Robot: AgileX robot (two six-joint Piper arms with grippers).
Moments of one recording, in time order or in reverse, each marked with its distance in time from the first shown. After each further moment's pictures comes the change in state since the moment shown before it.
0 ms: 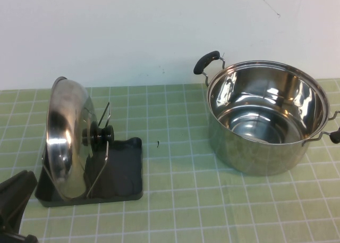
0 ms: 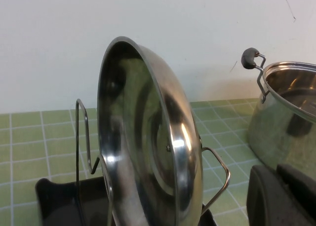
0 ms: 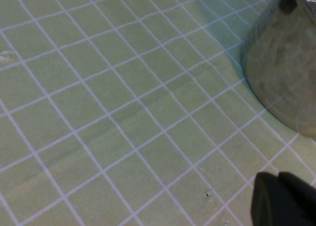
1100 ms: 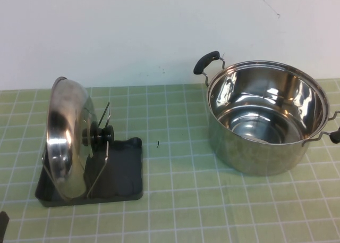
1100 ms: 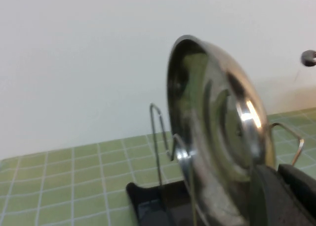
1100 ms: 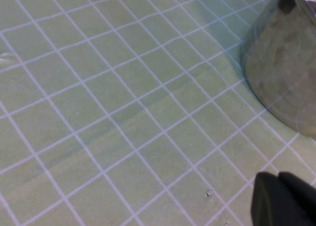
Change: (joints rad) right arm 0.000 0.000 0.000 0.000 -0.002 0.007; left arm -0.015 -0.414 0.270 0.030 -0.177 0.131
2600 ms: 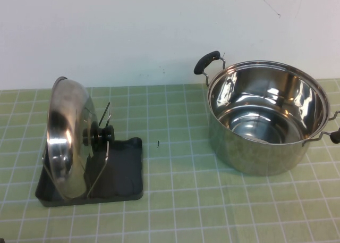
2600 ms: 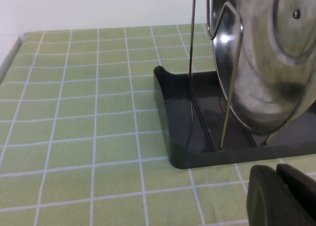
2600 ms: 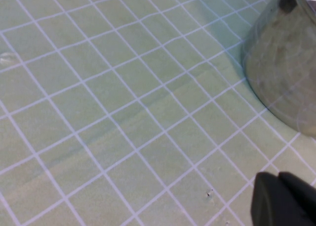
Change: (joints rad) right arm 0.000 0.000 0.002 0.000 0.000 0.002; left arm 0.002 -0.024 -0.002 1.256 0.191 -1.306
